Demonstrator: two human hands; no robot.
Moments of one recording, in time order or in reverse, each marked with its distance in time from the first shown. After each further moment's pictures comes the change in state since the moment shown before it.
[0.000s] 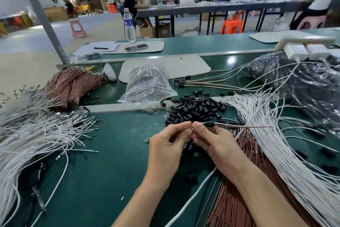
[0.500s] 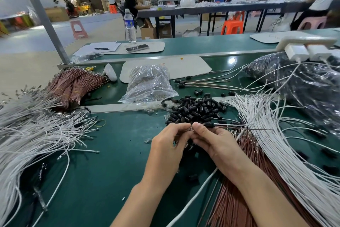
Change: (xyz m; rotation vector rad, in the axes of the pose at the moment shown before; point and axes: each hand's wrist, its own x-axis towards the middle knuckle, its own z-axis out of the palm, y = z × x) left_hand 0.001 -0.005 -0.011 0.434 -0.042 0.280; right_hand -0.002 -0.002 0.004 -0.037 -0.010 0.006
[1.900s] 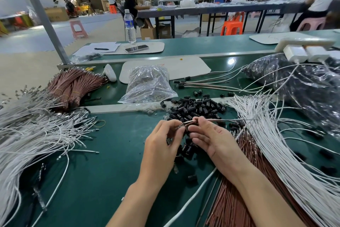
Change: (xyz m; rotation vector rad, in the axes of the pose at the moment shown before) left_hand 0.003 -0.002 -0.007 0.123 0.093 0.057; right_hand 0.004 0.000 -0.003 0.091 0.040 0.000
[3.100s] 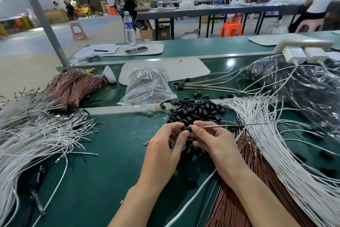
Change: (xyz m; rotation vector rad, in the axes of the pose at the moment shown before) left_hand -0.003 -0.001 0.002 -0.032 -0.107 -0.097; right_hand -0.006 0.001 0.005 -0.170 0.095 -0.129
